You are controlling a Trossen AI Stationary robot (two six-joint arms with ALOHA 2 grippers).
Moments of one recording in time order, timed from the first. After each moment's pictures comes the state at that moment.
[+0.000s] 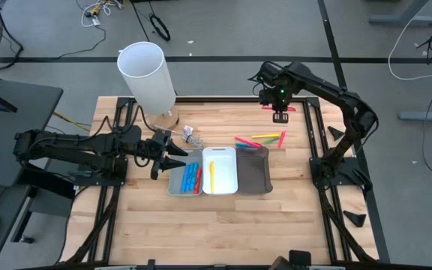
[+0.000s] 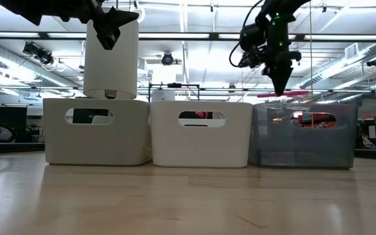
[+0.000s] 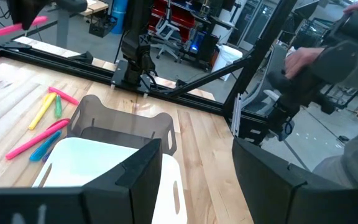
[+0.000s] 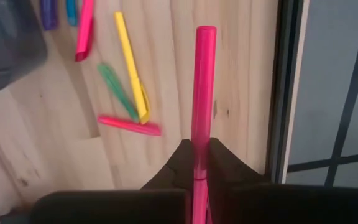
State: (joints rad) left arm 0.04 0.88 0.55 0.21 0.20 -0.34; right arm -0.70 1.67 1.56 -1.41 0.10 -0.61
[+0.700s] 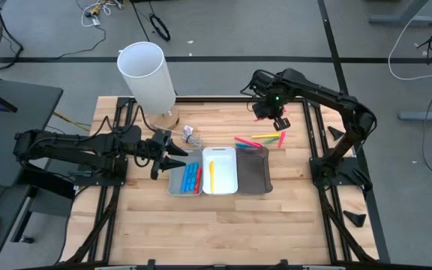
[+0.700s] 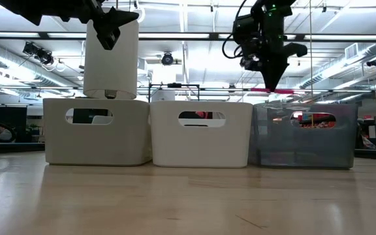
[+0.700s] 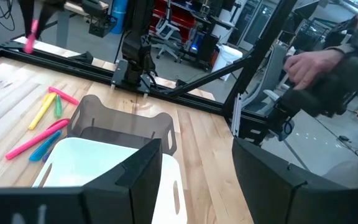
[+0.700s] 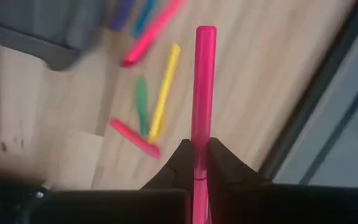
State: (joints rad) left arm 0.04 0.88 0.55 0.21 0.20 -0.34; right arm -0.57 1.67 1.57 -1.39 0.03 -0.93
